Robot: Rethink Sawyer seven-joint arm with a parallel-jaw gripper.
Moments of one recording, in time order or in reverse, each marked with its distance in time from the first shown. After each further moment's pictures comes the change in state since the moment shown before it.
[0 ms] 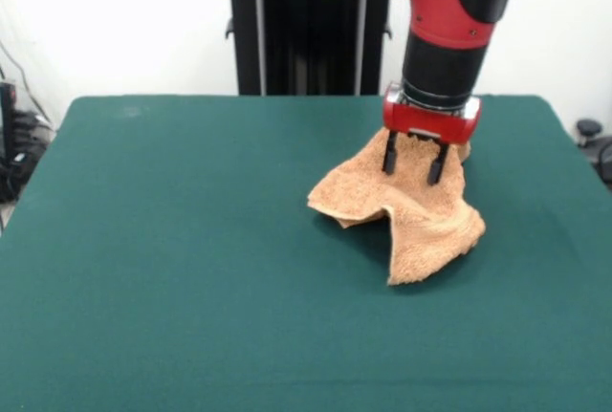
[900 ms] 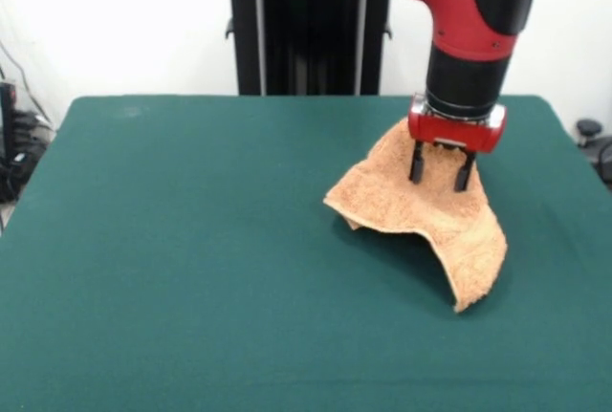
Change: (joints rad) arm 0.006 0.016 0.054 -0.003 0.046 0.000 0.001
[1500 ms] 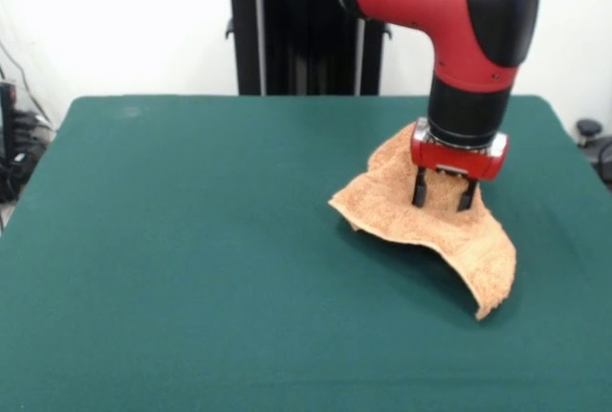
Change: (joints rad) arm 0.002 0.070 0.004 -0.062 0.055 -0.012 0.000
